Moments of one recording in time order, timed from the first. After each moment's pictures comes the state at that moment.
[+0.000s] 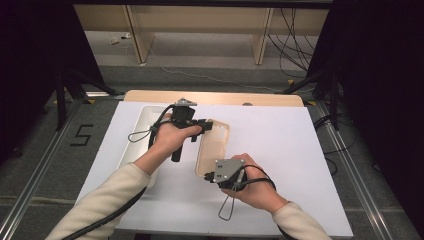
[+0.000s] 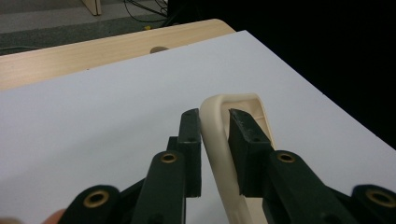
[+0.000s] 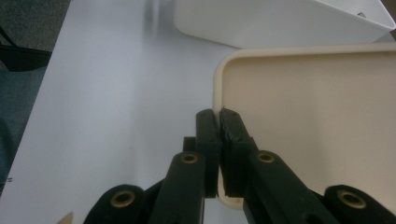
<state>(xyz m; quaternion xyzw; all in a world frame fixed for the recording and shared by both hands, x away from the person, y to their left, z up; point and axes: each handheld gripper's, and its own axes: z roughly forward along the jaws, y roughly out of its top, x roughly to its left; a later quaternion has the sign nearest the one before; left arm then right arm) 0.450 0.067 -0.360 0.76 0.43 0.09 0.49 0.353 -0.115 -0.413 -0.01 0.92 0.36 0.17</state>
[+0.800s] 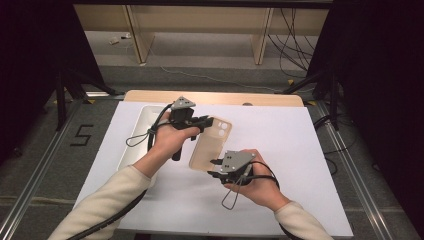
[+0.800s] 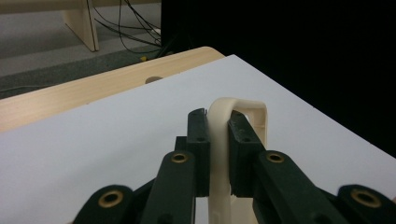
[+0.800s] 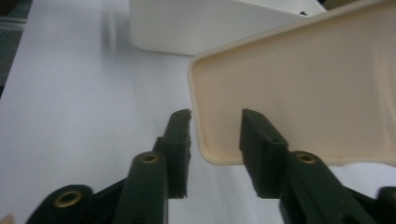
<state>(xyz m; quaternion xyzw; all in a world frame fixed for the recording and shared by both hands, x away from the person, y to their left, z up) 0.441 0.072 -0.355 0.75 0.38 0.13 0.53 0.364 -0.132 -0.413 0.07 0.88 0.42 0.20</state>
